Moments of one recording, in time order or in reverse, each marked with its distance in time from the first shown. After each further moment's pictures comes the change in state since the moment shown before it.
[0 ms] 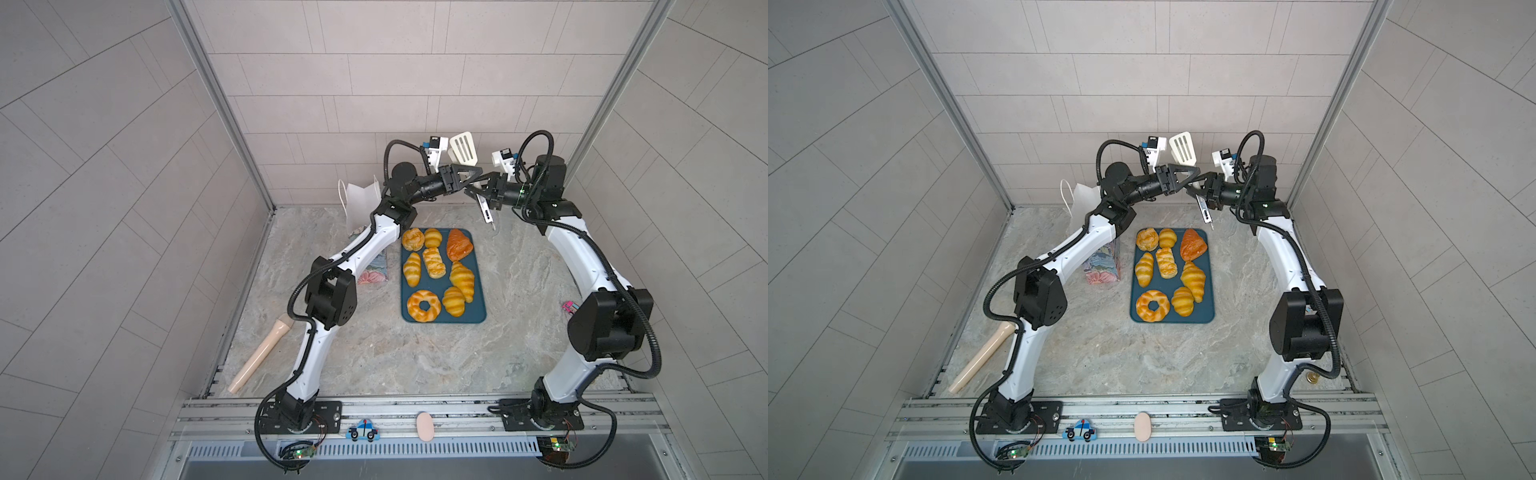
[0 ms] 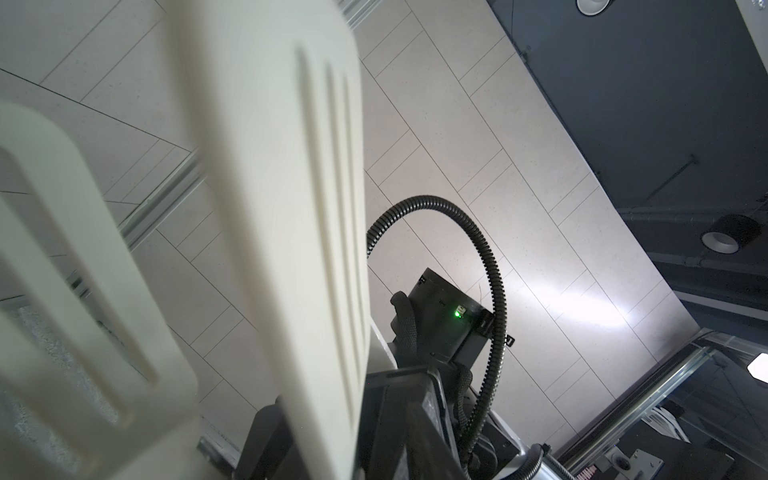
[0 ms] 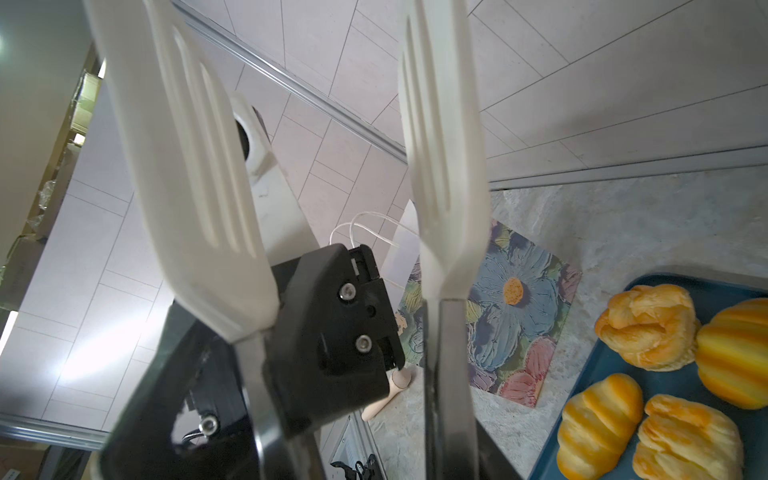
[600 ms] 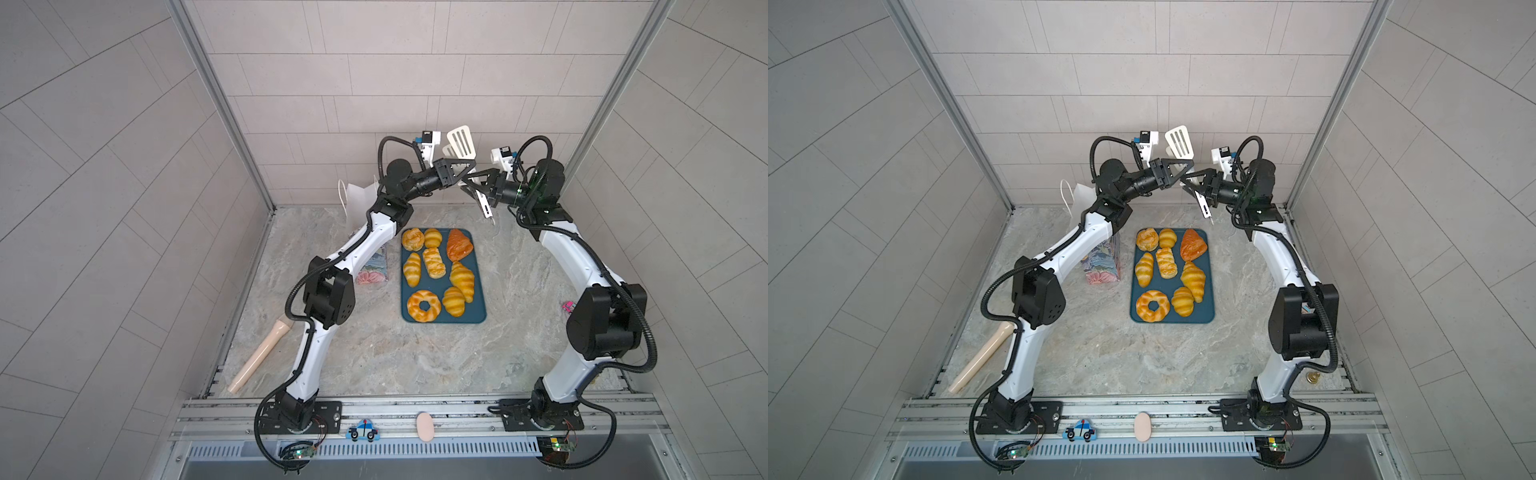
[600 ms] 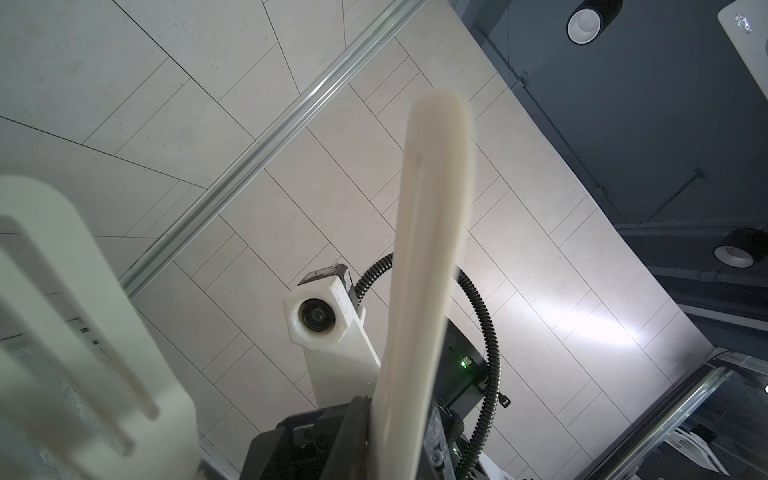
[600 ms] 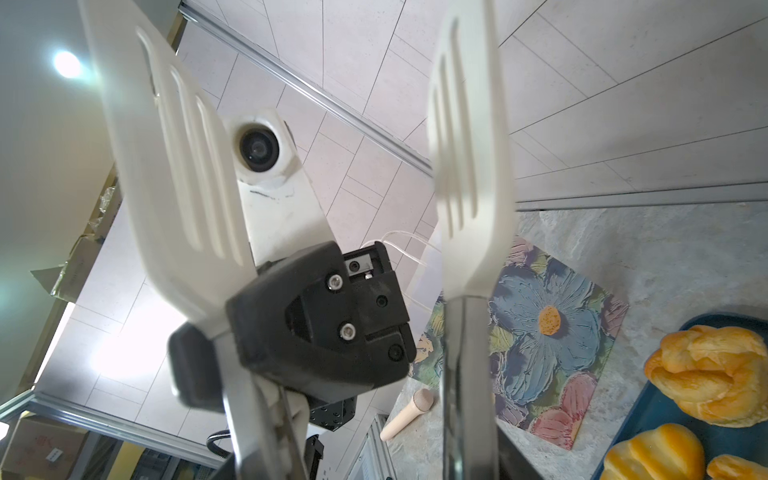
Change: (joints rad) left arm 0.017 -0.002 0.027 0.002 -0.043 0.002; right arm 0.020 0.011 -0.116 0.432 -0.014 0.291
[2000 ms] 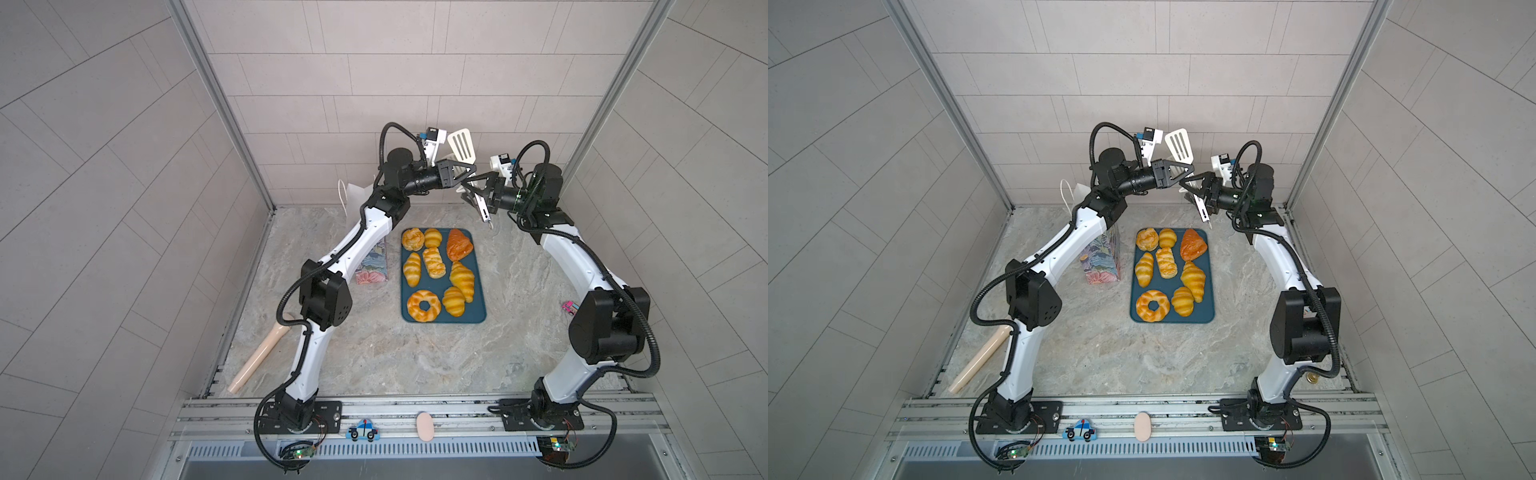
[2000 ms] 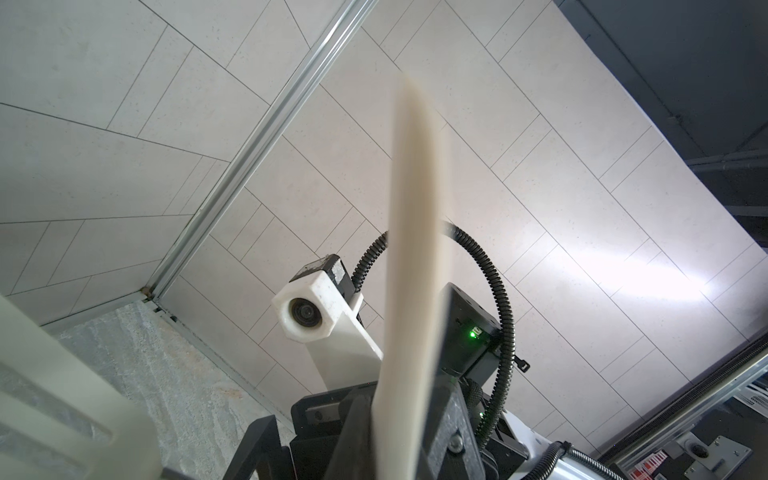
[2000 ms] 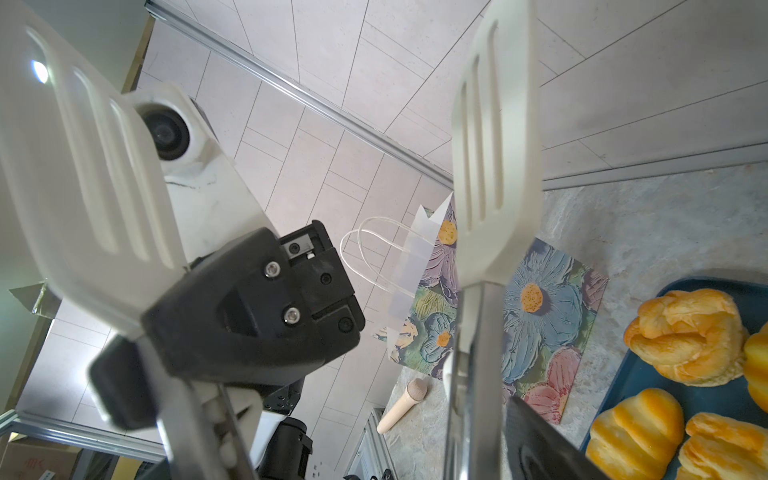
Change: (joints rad) left arm 0.007 -0.039 0.073 -0.282 0.068 0.217; right arm 0.001 -0.032 -0.041 -0.078 0.019 -0.053
